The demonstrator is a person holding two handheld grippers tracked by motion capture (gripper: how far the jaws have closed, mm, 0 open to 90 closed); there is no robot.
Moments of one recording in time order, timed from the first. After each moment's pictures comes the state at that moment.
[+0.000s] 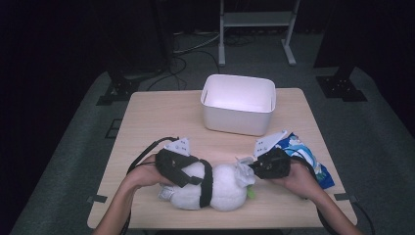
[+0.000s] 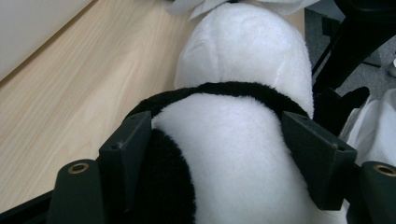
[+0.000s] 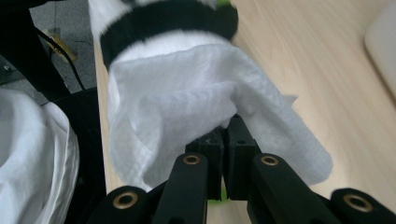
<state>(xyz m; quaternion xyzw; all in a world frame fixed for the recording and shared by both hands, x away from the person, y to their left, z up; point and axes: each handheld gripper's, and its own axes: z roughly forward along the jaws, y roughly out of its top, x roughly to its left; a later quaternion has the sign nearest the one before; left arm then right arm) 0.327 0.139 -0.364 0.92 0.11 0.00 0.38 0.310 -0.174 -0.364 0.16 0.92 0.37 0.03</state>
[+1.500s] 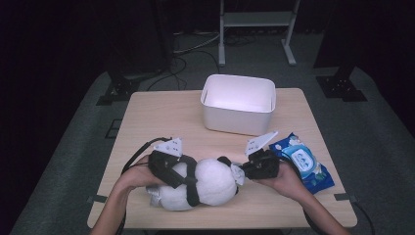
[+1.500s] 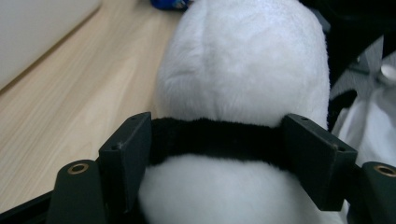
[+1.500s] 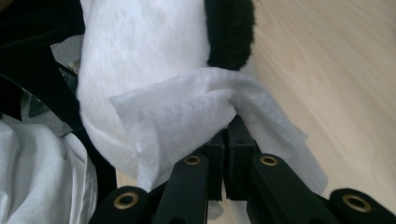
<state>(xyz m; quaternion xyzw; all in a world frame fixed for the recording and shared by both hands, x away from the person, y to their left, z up) 0.322 0.157 -0.360 0.91 0.09 0.00 0.39 0.318 -0.147 -0.375 0.18 0.90 0.40 -0.01</state>
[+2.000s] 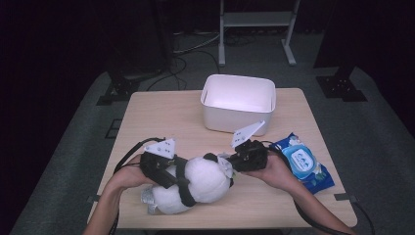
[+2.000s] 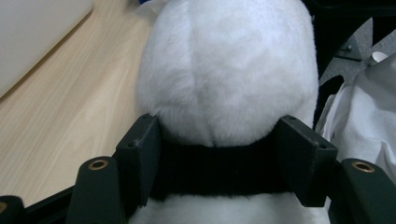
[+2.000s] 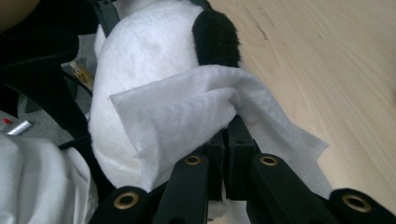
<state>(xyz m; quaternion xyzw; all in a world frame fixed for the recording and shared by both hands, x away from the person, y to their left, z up) 0.318 0.171 -0.352 0.91 0.06 -0.01 0.40 0.324 -0.116 -0.342 0.15 0.90 0.41 0.00</state>
